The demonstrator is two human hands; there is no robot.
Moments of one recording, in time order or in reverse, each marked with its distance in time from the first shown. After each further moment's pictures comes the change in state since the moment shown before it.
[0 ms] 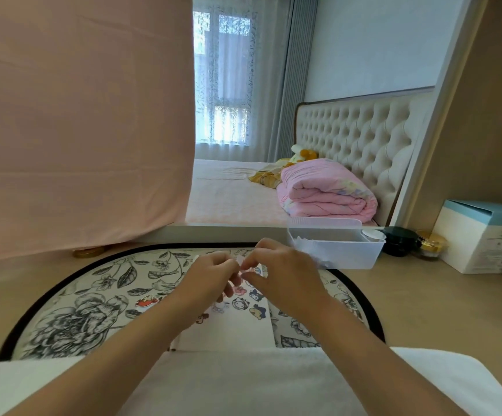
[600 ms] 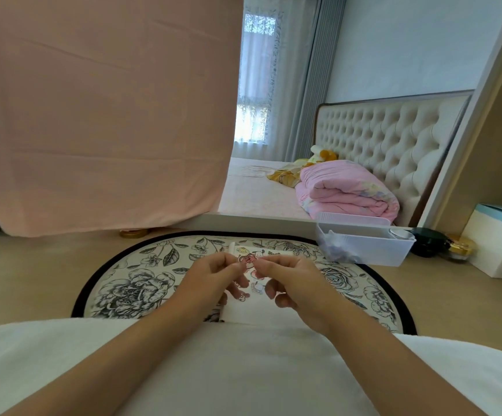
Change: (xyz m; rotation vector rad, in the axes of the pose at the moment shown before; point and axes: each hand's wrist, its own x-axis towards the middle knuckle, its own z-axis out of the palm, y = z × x) left_hand -0.056 -0.030 -0.055 -0.129 0.027 0.070; right_hand -0.013 -0.064 0.013 1.127 -0.266 0.781
